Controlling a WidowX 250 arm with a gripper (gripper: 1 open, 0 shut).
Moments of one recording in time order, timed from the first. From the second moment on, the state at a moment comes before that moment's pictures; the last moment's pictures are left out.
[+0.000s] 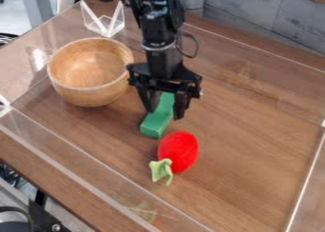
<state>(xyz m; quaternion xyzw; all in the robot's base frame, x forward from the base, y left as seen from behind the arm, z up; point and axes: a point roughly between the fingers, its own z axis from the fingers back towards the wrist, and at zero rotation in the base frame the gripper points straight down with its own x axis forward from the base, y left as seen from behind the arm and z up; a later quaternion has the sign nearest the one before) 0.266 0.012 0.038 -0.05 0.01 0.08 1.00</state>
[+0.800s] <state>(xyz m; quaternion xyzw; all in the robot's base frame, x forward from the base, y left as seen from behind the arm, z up) 0.267 0.019 0.031 -0.05 0.00 0.12 0.99</state>
